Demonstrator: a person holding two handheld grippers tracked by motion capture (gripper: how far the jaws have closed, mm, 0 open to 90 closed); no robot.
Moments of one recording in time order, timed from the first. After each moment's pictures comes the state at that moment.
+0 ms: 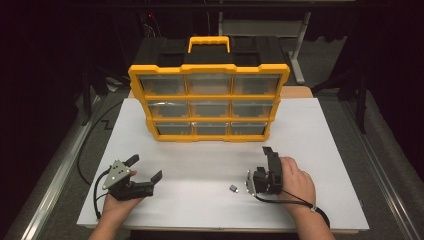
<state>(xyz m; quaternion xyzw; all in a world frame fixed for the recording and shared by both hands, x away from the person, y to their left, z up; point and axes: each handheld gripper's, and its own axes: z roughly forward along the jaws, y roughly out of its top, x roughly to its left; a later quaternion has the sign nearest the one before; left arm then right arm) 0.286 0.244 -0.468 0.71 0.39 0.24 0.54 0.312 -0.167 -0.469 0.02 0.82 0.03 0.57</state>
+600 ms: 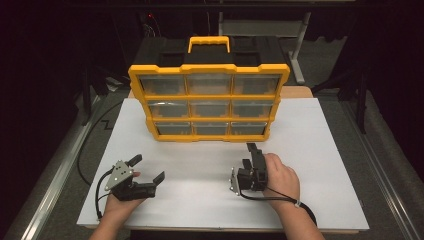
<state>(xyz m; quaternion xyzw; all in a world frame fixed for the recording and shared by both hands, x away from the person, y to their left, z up) 0.286 0.239 -0.469 0.72 0.37 0.24 0.54 0.315 -0.125 -0.459 0.01 0.80 0.06 0.60</state>
